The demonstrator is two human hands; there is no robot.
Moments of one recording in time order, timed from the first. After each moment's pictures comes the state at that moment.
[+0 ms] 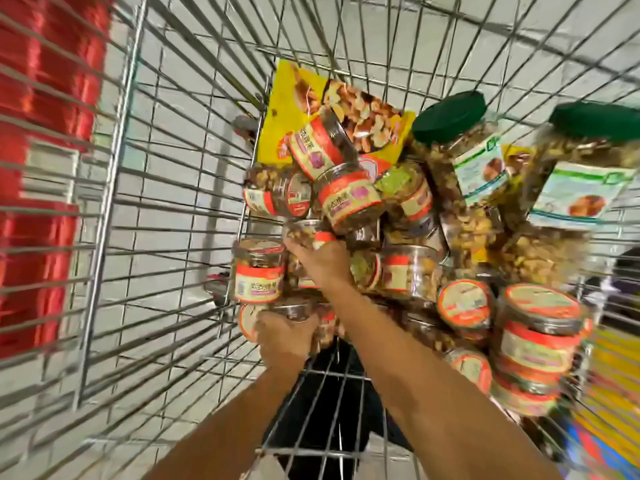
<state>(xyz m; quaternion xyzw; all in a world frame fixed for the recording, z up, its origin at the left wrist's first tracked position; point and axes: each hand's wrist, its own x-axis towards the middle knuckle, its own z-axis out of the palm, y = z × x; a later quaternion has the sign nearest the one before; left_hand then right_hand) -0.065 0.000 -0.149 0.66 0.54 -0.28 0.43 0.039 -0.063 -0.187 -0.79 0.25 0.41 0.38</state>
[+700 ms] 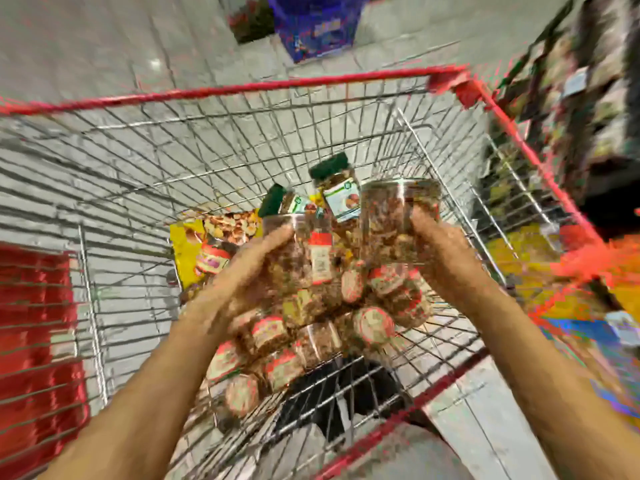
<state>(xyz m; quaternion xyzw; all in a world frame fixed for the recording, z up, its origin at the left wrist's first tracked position) 0.063 -0.088 0.107 0.56 0.10 -0.45 0.69 -0.026 -0.315 0.119 -0.55 0.27 0.03 0.79</state>
